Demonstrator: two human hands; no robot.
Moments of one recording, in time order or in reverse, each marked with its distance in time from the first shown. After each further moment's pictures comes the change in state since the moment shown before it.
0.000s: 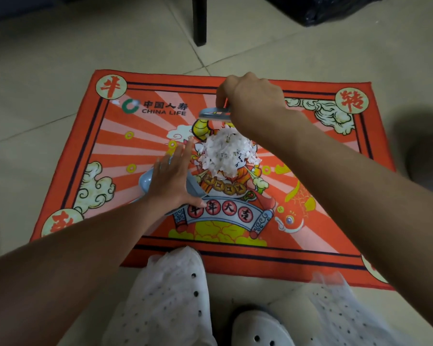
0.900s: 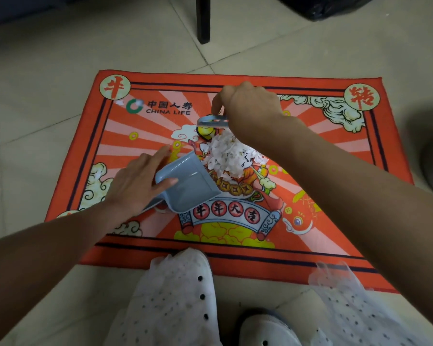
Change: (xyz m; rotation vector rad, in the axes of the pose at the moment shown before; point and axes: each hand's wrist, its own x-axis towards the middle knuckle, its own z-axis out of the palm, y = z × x) left_hand -0.023 -0.060 -0.032 0.138 0.159 0.069; right_hand 0.005 -0.007 0.015 0.014 -0.038 -0.024
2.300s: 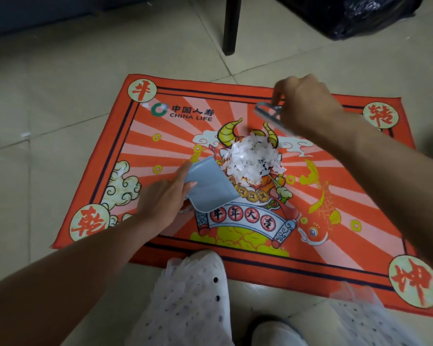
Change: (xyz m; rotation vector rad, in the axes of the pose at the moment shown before) left_hand -0.028 0.034 -0.006 0.172 -0.015 -0.116; right_hand 0.019 0.045 0.002 0.048 0.135 0.023
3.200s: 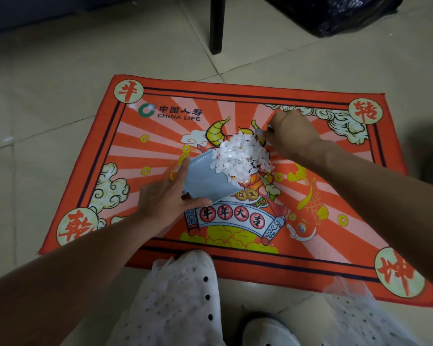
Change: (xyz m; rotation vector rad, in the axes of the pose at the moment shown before) left_hand 0.013 0.014 0.013 -0.076 -0.062 0.042; right_hand -0.014 0.028 0.053 0.009 -0.174 0.097
